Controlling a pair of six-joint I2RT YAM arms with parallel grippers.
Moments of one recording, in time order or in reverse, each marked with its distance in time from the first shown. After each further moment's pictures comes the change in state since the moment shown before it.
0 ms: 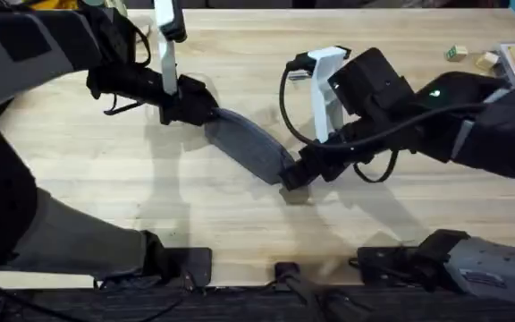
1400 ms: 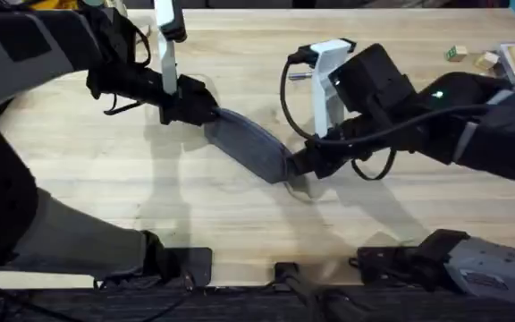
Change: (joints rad) left arm 0.000 0.000 0.000 0.001 0.000 0.000; right arm 0.002 -0.012 0.000 0.051 0.049 0.042
